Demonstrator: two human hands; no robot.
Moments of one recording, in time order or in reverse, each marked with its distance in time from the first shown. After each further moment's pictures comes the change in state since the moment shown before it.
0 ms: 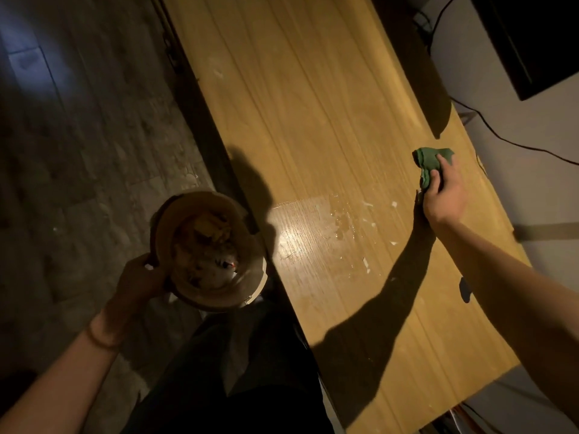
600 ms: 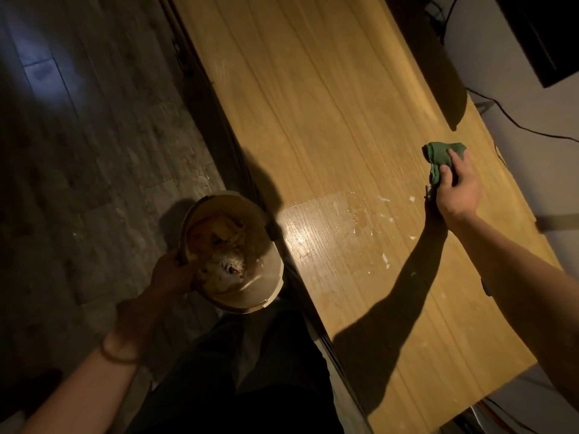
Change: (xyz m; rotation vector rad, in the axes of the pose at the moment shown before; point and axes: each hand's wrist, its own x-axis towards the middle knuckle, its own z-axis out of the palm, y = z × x) left_hand 0.008 0.013 0.006 0.017 -0.076 0.019; right_hand -0.012 -0.015 0.000 0.069 -0.046 0.063
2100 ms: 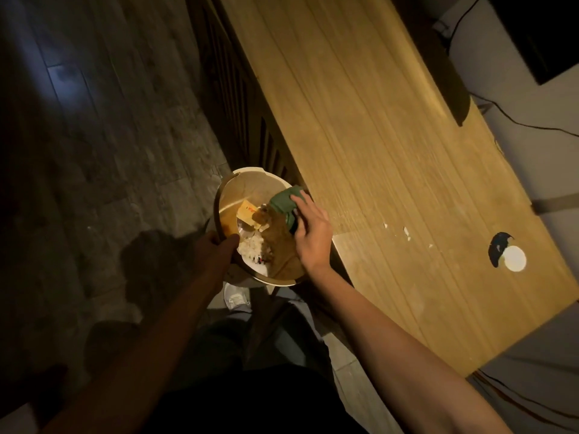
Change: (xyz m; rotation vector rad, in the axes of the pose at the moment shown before) left_hand -0.034 -0.021 -0.006 -0.223 0.069 0.074; right_hand -0.290 -0.188 0.141 0.243 -0.158 -0.316
